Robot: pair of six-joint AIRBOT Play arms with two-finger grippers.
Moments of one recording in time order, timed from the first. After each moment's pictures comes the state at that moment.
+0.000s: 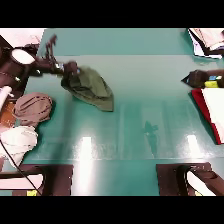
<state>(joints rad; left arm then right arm) -0.08 -1.45 1.46 0.68 -1.03 -1.23 -0.07 -0.91 1.23 -1.17 1.21 1.52</state>
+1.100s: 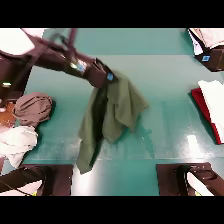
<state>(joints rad) -0.46 -1.32 1.57 0.79 -1.22 -1.19 0.02 -0.87 1.42 -1.17 1.23 1.52</state>
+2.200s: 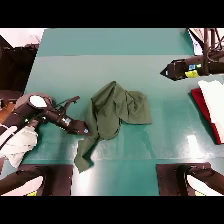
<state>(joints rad) -0.18 -1.20 0.71 0.73 -1.31 -1.16 0.18 -1.08 1.42 -1.18 1.26 1.52</state>
